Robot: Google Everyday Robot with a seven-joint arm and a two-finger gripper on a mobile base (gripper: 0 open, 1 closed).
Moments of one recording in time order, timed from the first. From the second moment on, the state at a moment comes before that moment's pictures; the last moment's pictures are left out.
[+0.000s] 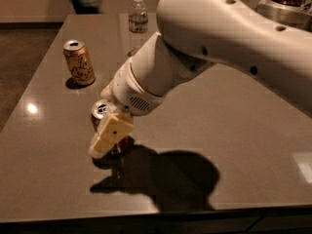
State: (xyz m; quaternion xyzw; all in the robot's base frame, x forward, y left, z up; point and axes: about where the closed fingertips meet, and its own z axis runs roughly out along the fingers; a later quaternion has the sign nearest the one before) arm 0.422 0.095 0.905 -0.66 0.66 0.23 0.27
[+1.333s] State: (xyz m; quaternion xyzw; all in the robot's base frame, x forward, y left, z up) arm 0.465 0.062 0.977 -0.63 0.69 0.25 0.27
